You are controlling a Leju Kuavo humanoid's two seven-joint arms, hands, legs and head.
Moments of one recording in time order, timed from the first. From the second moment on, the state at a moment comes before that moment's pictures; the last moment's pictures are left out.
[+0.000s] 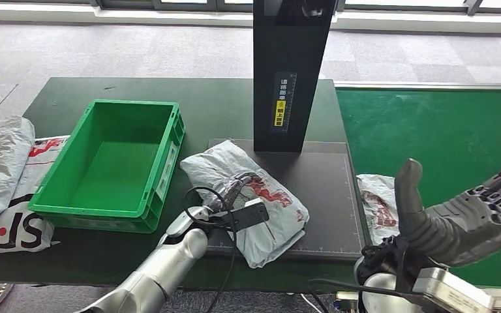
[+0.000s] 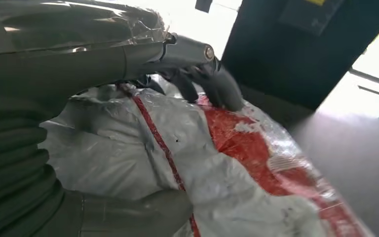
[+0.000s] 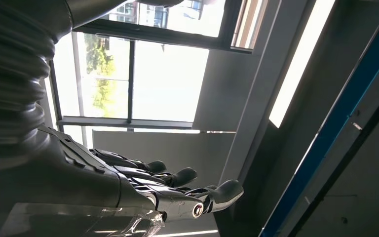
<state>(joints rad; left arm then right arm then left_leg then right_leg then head) -0.51 -0.29 -0.33 -0.65 -0.93 0.16 -0.38 -0.07 0.26 0.28 -1.87 0.67 -0.70 -0.70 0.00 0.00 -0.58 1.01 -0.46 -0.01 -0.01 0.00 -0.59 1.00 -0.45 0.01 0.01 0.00</state>
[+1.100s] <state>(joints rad) -0.50 -0.27 -0.35 -0.85 -1.01 0.63 -0.36 -0.08 0.27 0.25 -1.88 0.70 -0.70 -0.70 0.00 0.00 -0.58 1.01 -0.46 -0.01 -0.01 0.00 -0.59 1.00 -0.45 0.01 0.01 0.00</state>
